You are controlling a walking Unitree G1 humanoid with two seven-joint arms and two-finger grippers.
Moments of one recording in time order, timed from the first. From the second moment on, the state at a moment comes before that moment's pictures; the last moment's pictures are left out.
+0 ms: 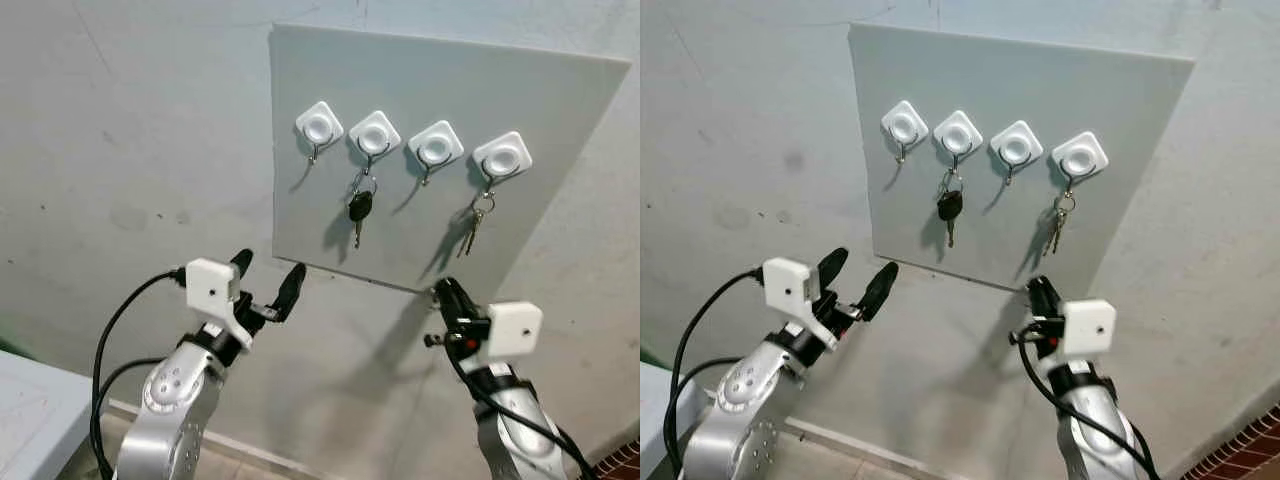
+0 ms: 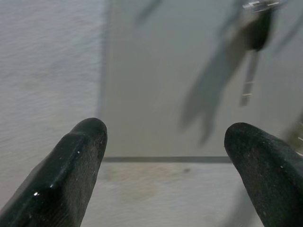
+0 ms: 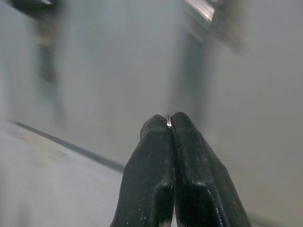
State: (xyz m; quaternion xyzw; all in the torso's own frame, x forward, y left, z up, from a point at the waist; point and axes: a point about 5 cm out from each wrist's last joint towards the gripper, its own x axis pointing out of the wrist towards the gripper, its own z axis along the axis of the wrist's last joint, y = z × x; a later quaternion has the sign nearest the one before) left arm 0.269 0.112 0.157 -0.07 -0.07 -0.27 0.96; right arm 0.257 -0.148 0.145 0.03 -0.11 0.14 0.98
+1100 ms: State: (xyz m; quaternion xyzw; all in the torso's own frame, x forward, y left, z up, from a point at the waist) left arm 0.259 0.073 0.211 -0.05 -0.13 -0.40 0.91; right arm 0.256 -0.148 0.219 0.18 -0.21 0.24 0.93
